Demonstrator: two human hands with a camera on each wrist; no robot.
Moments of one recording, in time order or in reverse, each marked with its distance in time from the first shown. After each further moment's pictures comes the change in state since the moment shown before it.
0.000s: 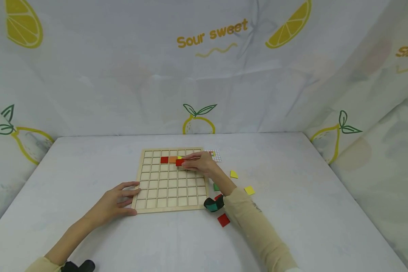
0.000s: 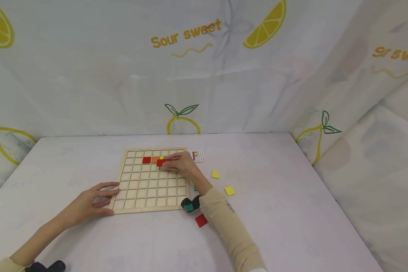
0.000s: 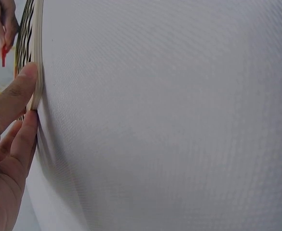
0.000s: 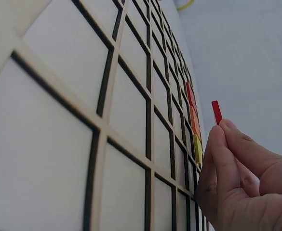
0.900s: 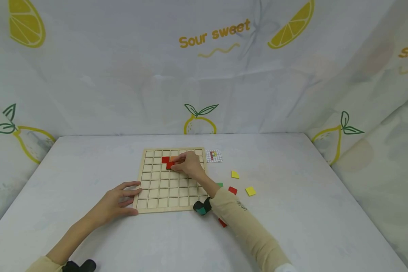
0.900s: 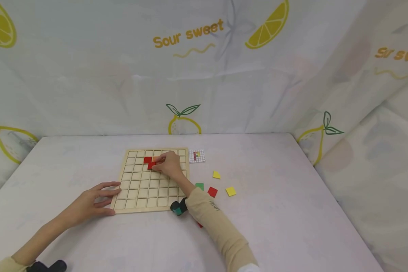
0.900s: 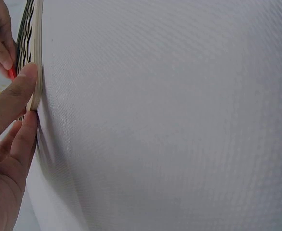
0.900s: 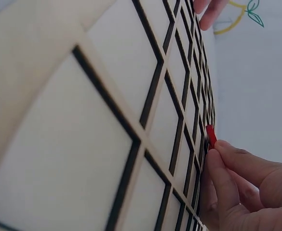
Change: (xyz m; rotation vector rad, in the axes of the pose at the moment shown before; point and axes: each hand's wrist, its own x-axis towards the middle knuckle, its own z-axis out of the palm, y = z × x) left_hand 0.000 0.000 0.000 -0.012 -0.003 -0.011; right_hand 0.007 0.007 0.042 -0.598 0.136 -0.258
